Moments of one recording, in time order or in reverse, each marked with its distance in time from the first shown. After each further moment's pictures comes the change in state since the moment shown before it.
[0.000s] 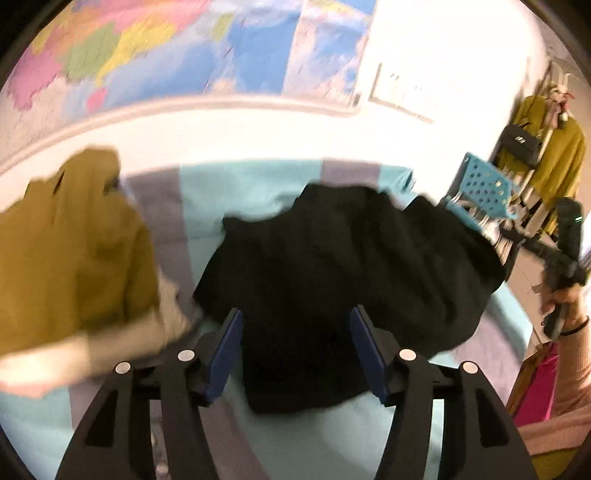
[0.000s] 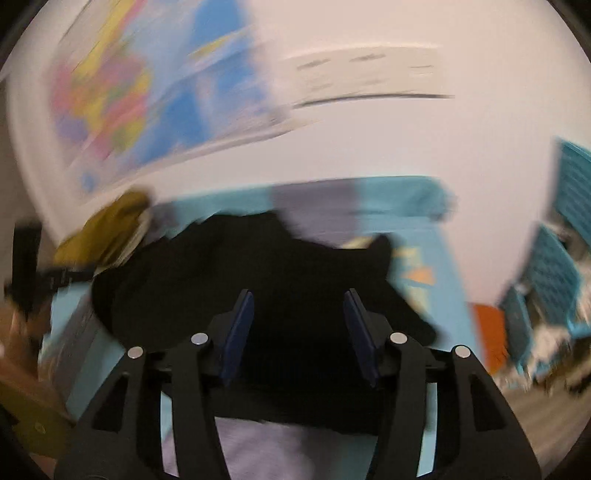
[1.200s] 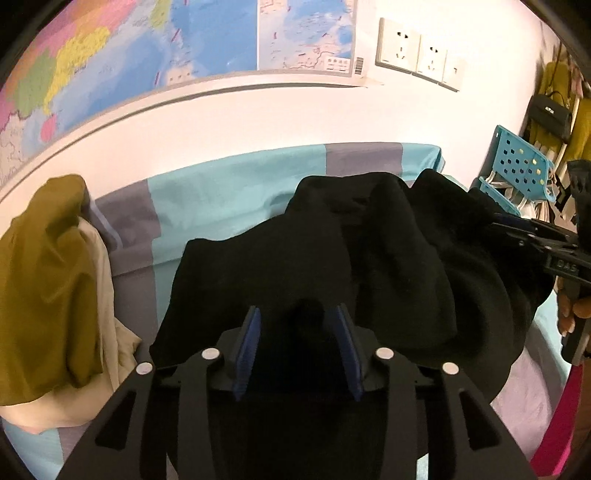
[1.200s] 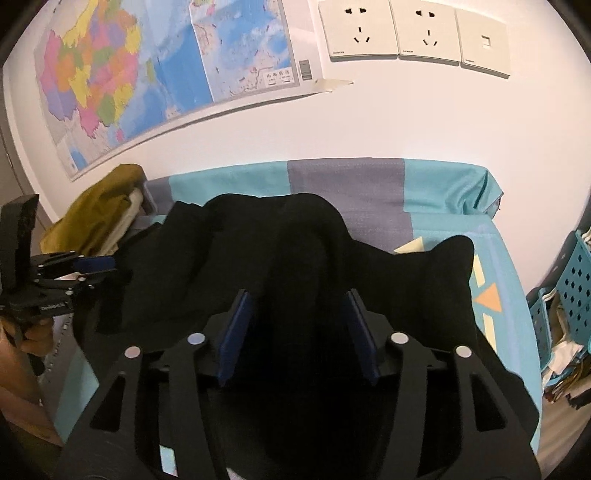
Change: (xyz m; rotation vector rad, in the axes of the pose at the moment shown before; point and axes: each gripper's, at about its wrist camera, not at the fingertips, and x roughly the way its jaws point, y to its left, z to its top) left arm 0.080 -0.042 0.019 0.065 0.073 0.175; right arm 0.073 0.023 0.025 0.013 0.063 -0.007
